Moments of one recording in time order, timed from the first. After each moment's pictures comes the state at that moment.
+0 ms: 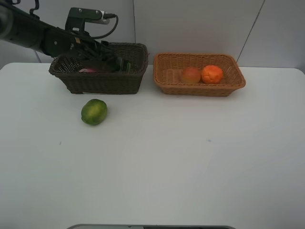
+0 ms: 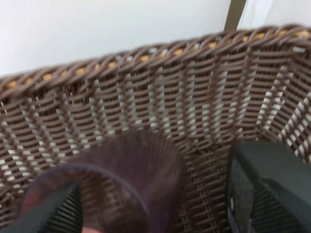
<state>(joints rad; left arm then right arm) -0.26 2.05 -1.23 0.21 -0.23 -0.19 0.11 -0.01 -0.52 -0.04 1.06 0.07</state>
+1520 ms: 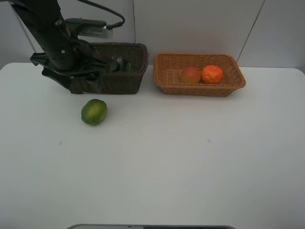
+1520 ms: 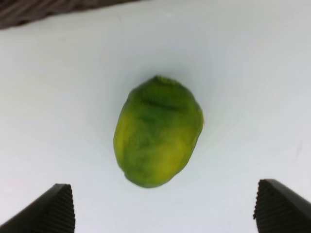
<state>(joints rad) -0.43 1.76 -1.23 0.10 0.78 -0.26 0.11 -0.01 -0.52 -0.04 1.06 0.07</state>
